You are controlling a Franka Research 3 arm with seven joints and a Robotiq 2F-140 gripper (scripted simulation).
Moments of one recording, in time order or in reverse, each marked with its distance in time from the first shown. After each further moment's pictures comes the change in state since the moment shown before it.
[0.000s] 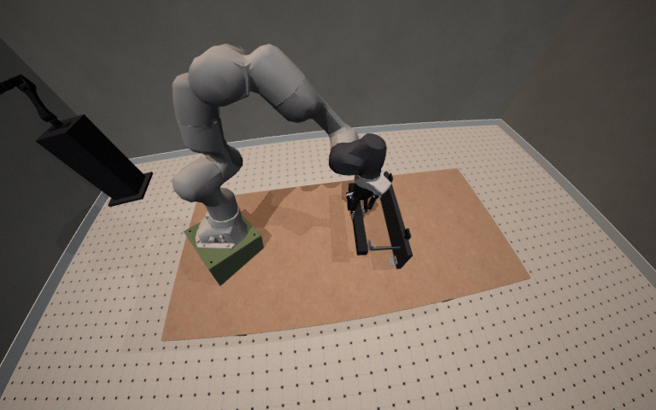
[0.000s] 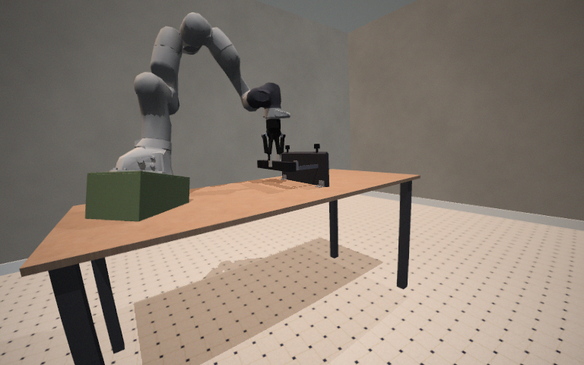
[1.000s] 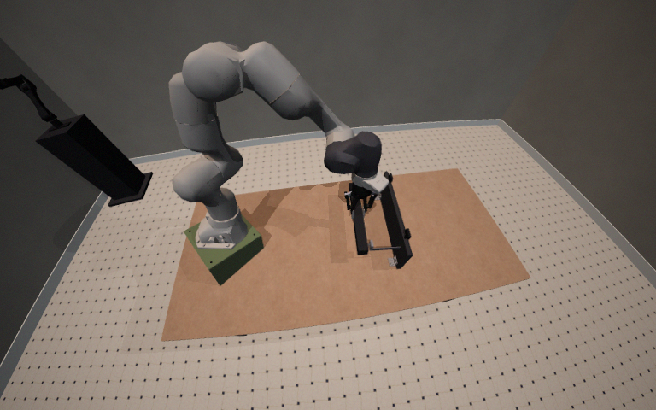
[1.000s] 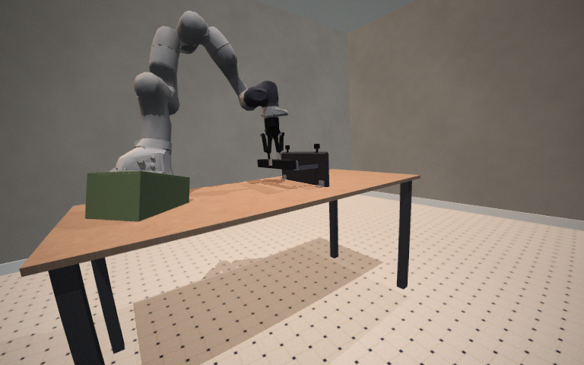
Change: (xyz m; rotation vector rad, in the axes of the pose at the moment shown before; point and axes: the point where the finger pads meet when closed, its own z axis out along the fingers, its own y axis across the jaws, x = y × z) arm 0.001 0.001 -0.008 0.046 0.006 0.005
